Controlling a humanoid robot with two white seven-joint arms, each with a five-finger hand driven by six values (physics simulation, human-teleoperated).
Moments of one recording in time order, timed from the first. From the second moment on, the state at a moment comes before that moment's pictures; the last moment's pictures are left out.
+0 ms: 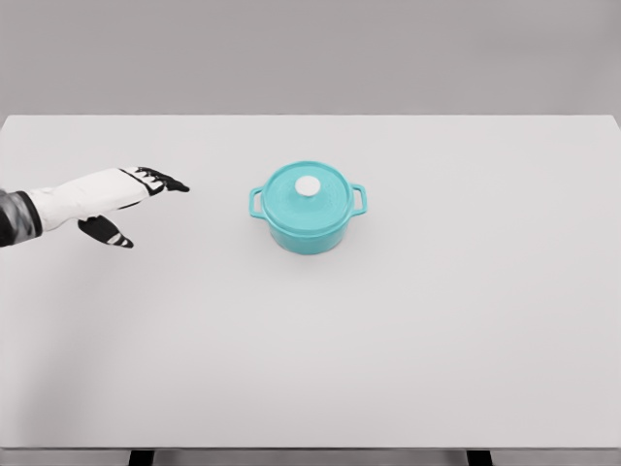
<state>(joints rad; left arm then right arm) -0.48 0.68 -0.34 -1.28 -0.47 -0.61 -0.58 -0.01 0.00 0.71 -0.08 0.29 -0.16 0.10</state>
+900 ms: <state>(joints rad) -1.13 0.52 -0.98 -1.29 -0.30 -0.61 -0.61 0.01 0.00 0.71 -0.08 0.29 -0.16 0.09</state>
